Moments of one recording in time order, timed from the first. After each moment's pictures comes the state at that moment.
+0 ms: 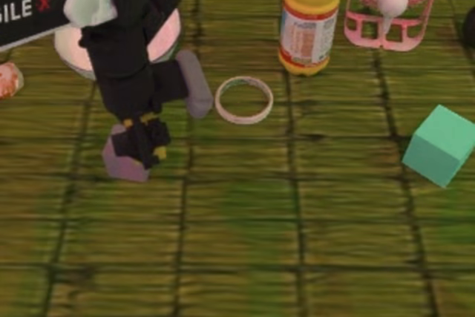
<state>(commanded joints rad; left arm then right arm) -0.43 2.00 1.55 -1.13 0.01 0.86 0.00 0.00 0.00 0.00 0.00 0.00</state>
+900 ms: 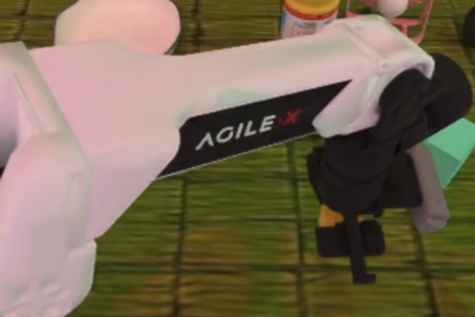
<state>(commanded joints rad) -1.05 2.17 1.88 -1.25 0.01 0.53 0.00 0.00 0.00 0.00 0.00 0.00</state>
